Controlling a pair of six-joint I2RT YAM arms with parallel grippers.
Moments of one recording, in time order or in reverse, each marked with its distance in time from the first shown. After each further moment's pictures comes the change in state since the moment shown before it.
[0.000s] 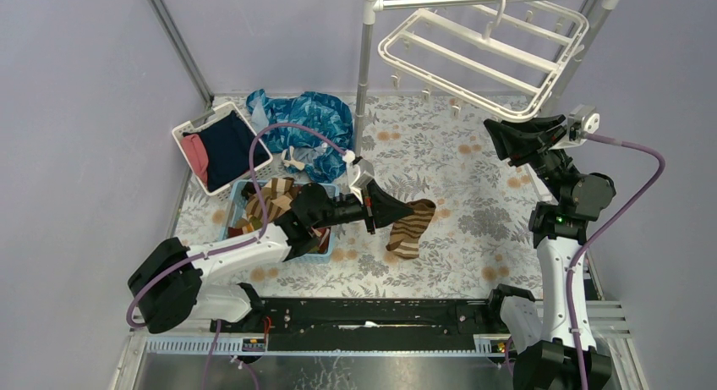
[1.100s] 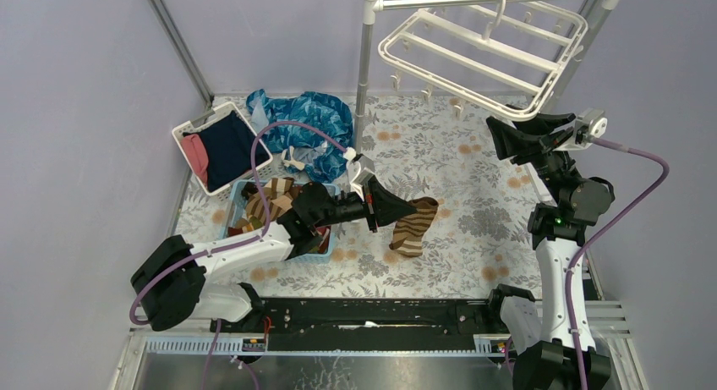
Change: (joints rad) left arm 0.000 0.026 0.015 0.037 0.001 -0.051; right arm 0.000 -0.007 -0.021 0.065 0.080 0.024
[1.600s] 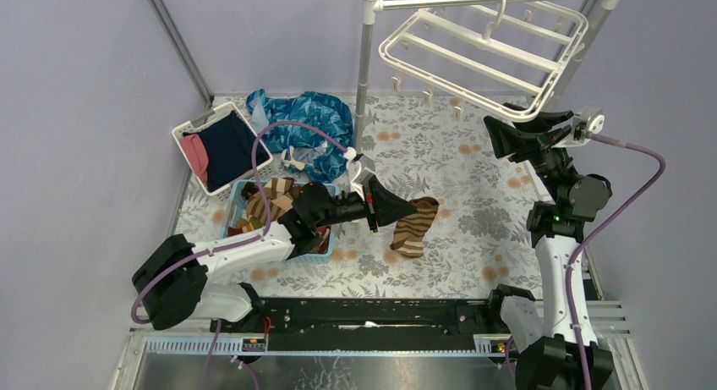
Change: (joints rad) left arm 0.000 0.008 0.000 0.014 0.000 -0.010; right arm 0.014 0.019 -0.002 0.002 0.017 0.008
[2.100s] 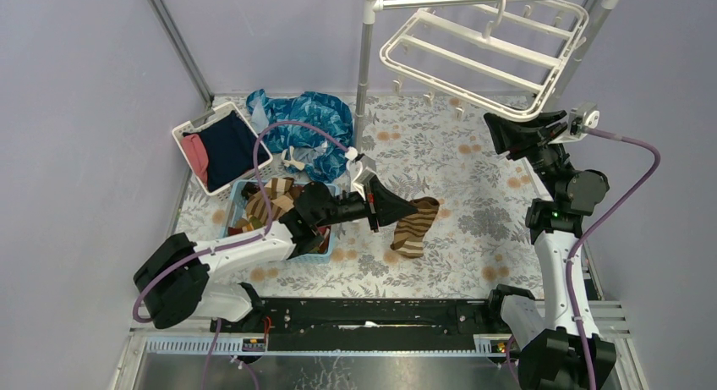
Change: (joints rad) left arm 0.000 0.008 0.002 0.000 0.000 0.000; right arm 0.015 0.040 0.001 0.001 0.000 0.001
